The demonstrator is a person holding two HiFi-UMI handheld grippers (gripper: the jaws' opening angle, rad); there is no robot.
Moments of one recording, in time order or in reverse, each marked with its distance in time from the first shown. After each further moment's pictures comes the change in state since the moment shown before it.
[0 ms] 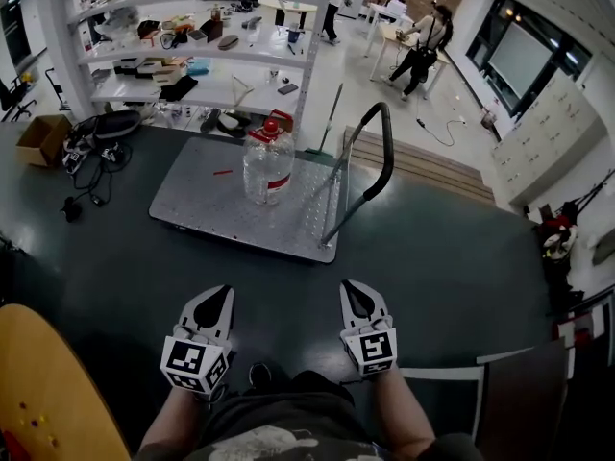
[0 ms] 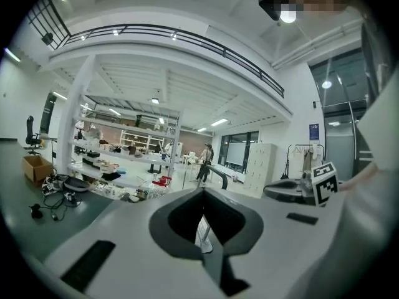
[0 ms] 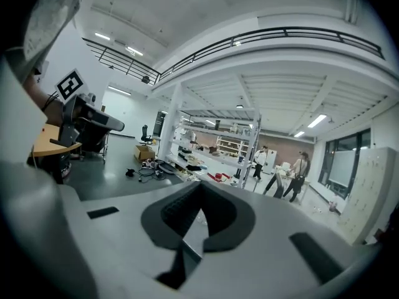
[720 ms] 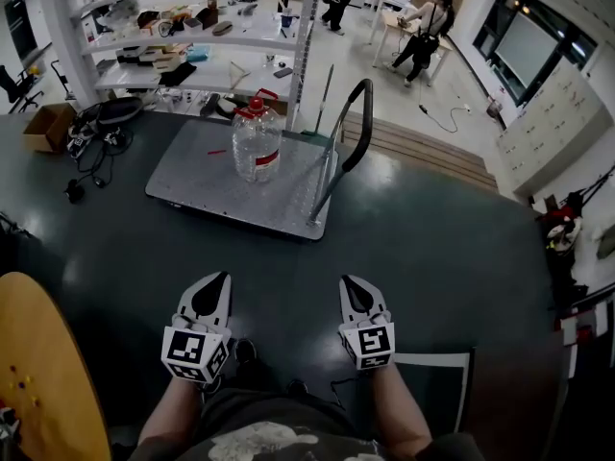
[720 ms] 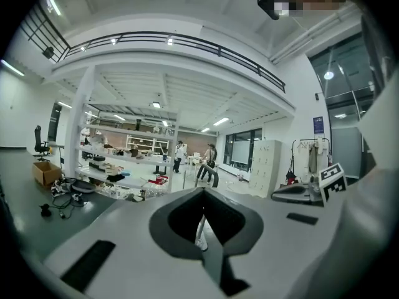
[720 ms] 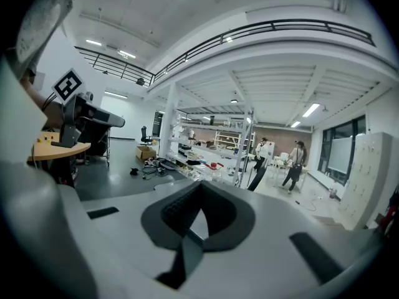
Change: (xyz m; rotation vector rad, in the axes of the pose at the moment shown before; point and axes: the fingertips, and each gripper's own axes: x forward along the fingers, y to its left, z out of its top) left arm -0.011 -0.120 -0.017 0.028 -0.008 0.071; right arm -0.108 -0.051 -0.058 0.076 0.038 0.008
